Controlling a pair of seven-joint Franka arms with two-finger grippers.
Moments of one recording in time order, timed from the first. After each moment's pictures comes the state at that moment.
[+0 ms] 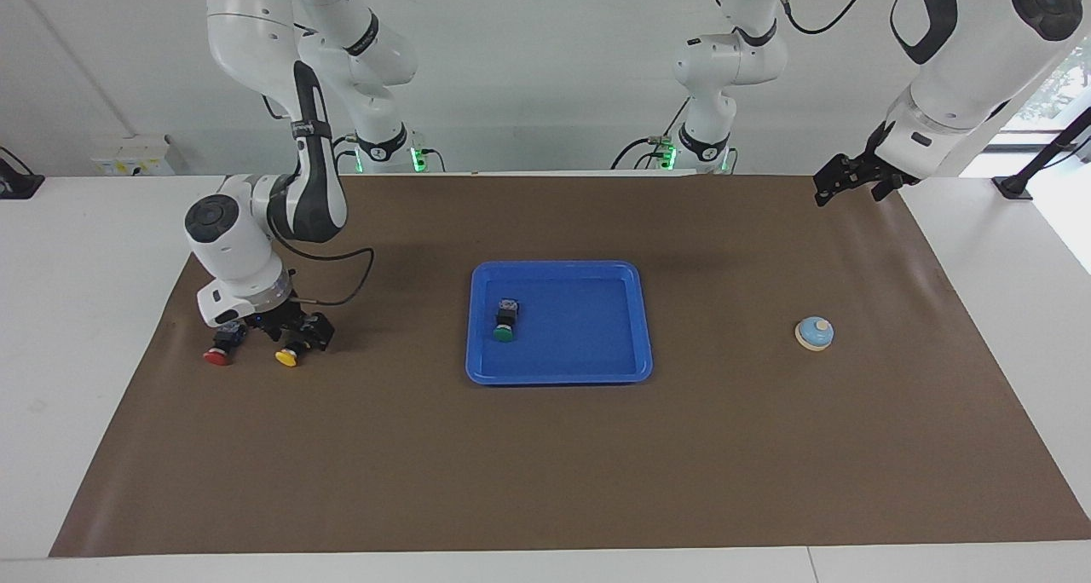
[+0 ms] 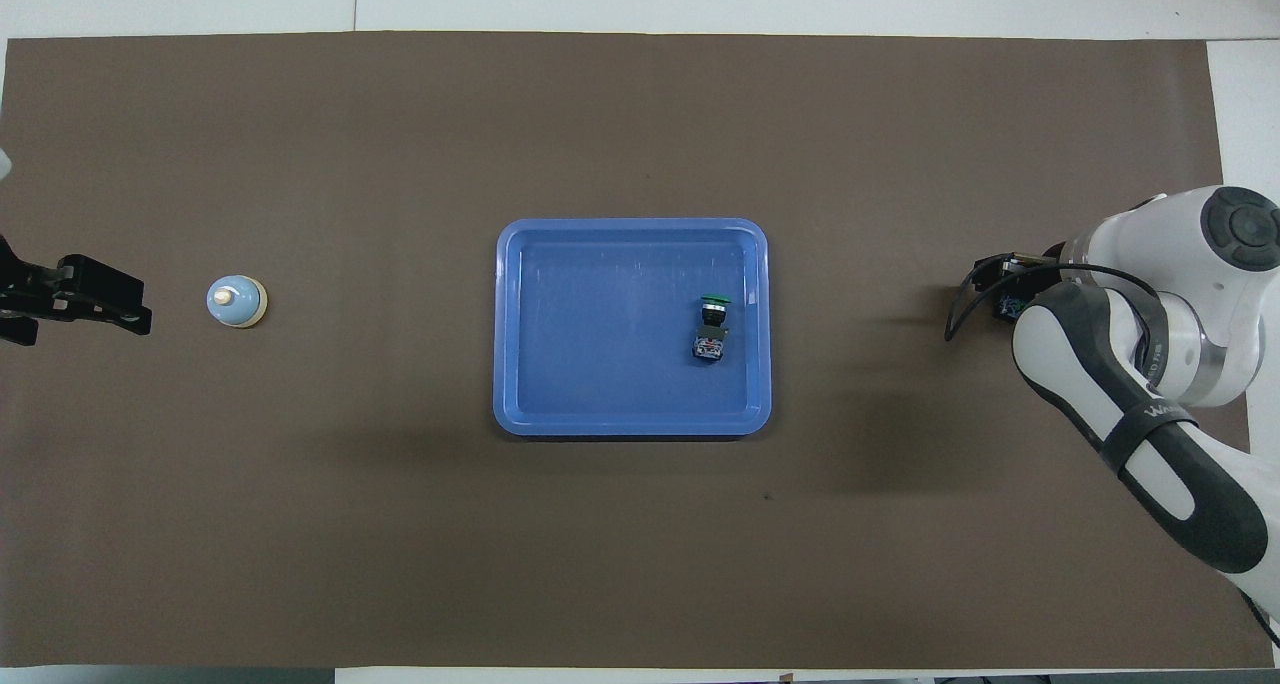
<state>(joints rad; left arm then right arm) 0.01 0.01 -0.03 -1.61 0.00 1.44 -0.04 -0.14 0.28 0.03 -2.09 -0.03 2.40 0.14</state>
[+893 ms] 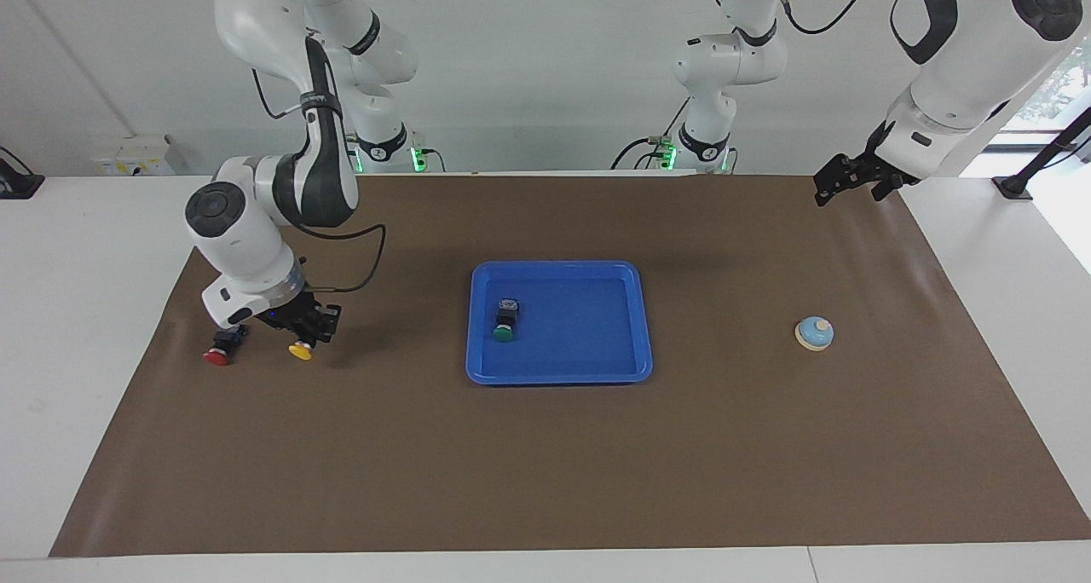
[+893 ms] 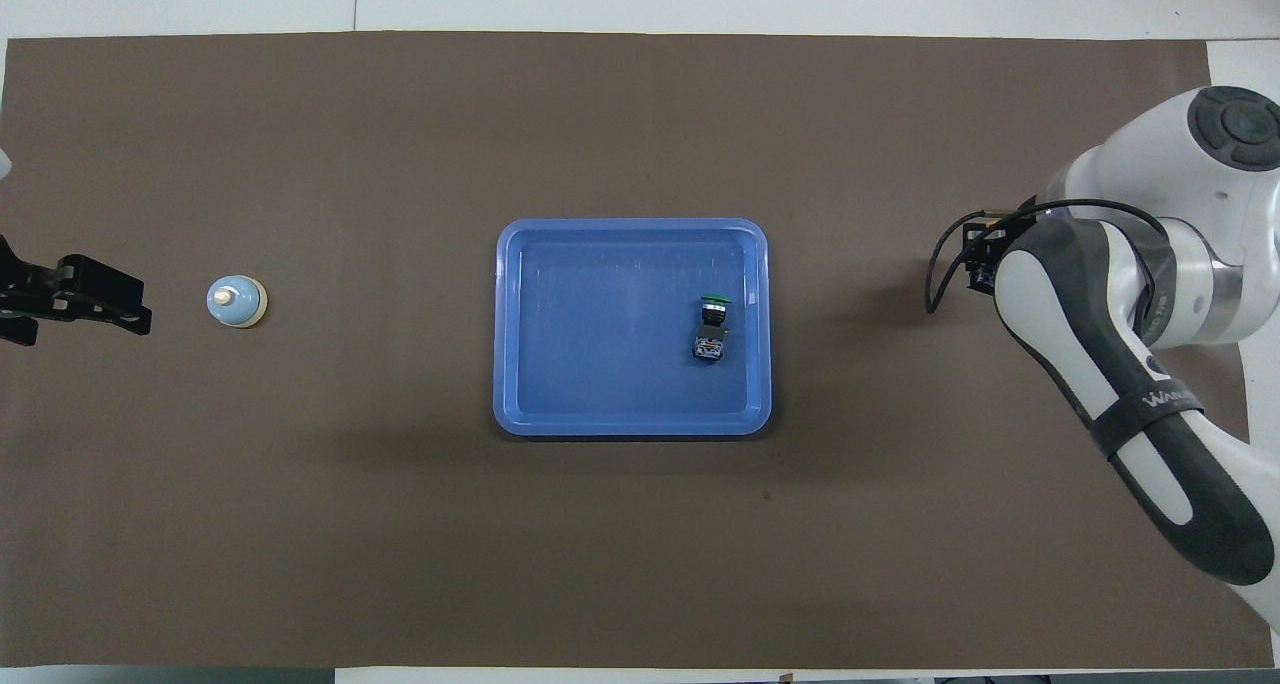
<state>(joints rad) 0.01 0.01 -0.03 -1.61 0.00 1.44 -0.04 0.00 0.27 0.04 -1.82 -0.03 2.03 0.16</state>
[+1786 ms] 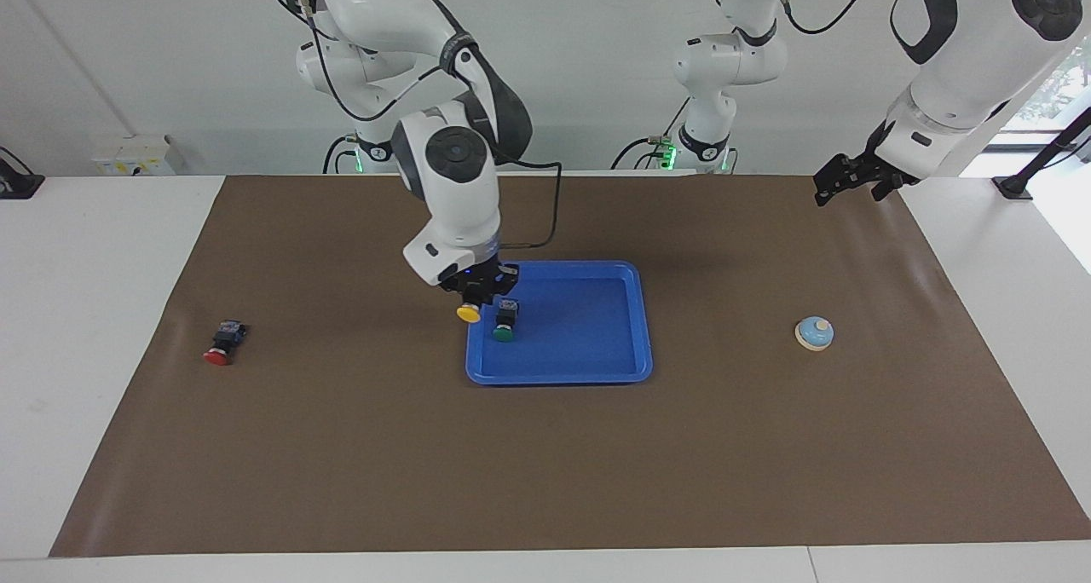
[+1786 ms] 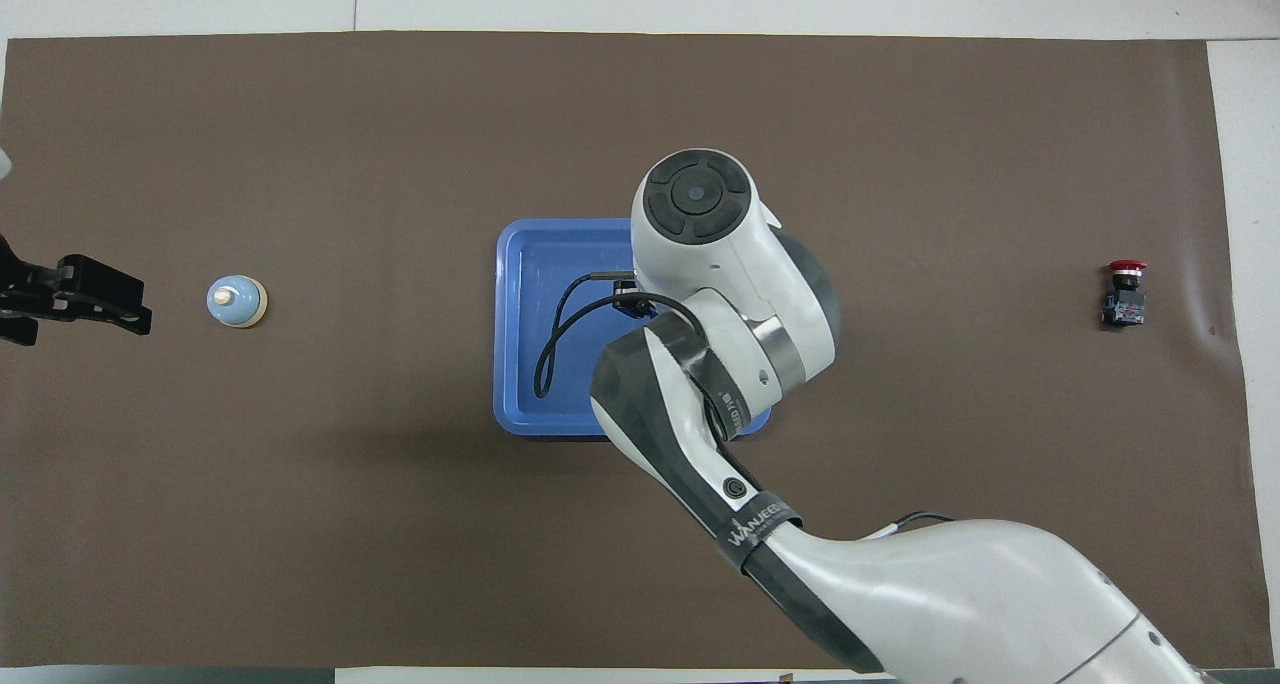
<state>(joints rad) 0.01 0.01 -0.03 -1.61 0.00 1.44 -0.04 0.53 0.48 0.05 -1.57 0.01 1.97 0.63</state>
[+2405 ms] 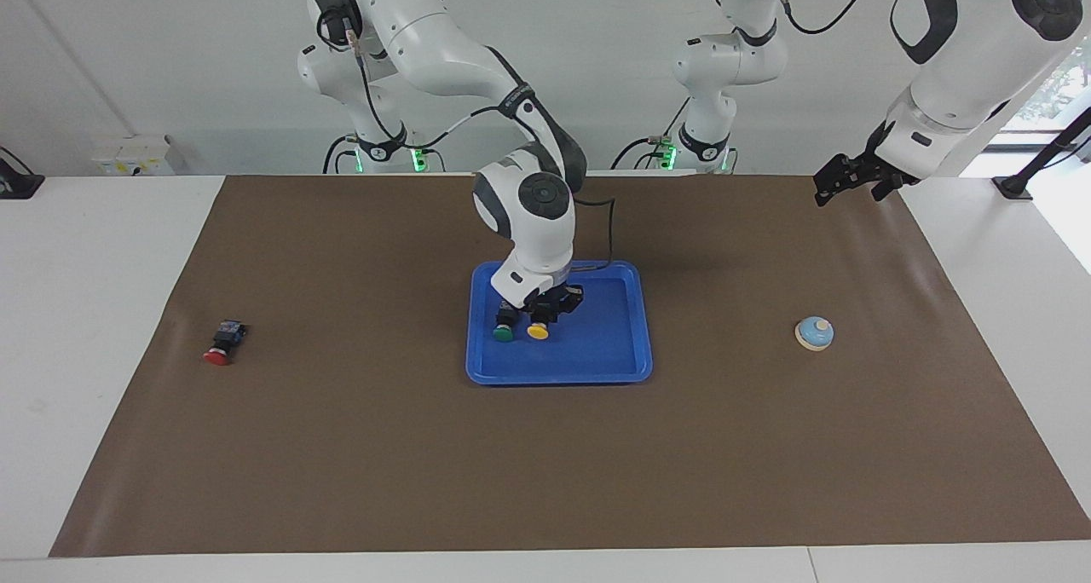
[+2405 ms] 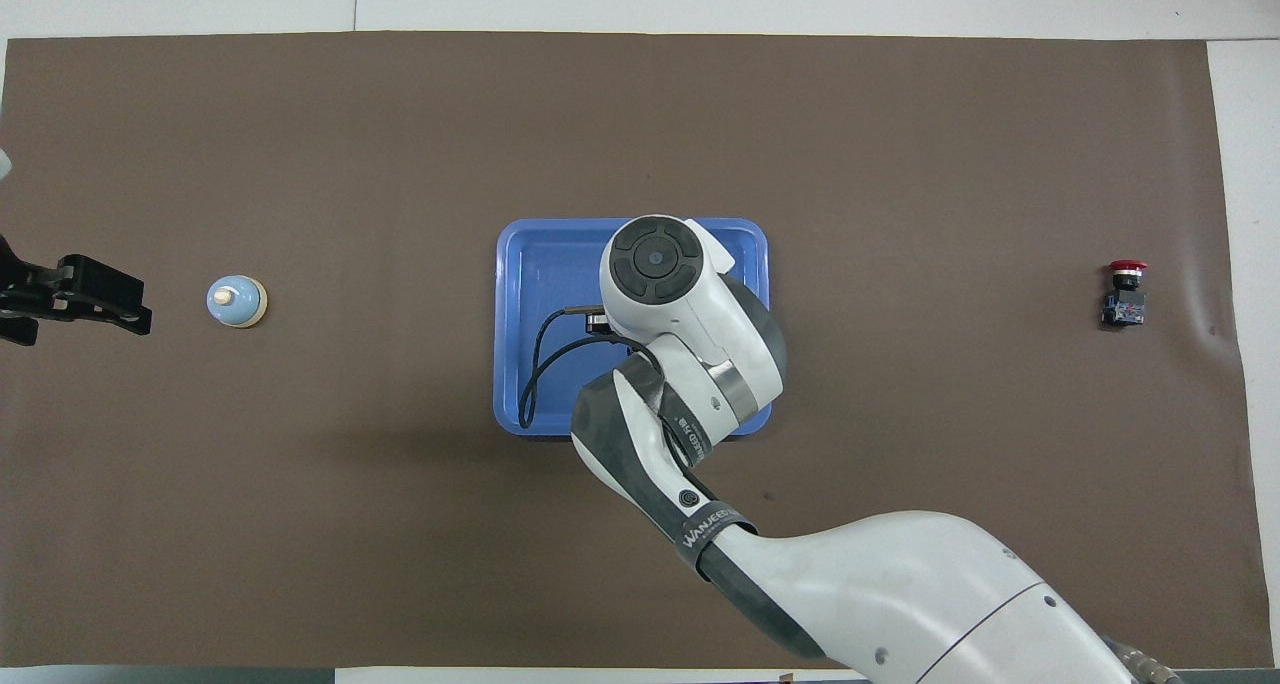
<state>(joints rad) 0.01 0.01 -0.03 -1.61 0.00 1.44 -0.04 0.58 0.51 0.05 -1.68 0.01 2.16 0.63</state>
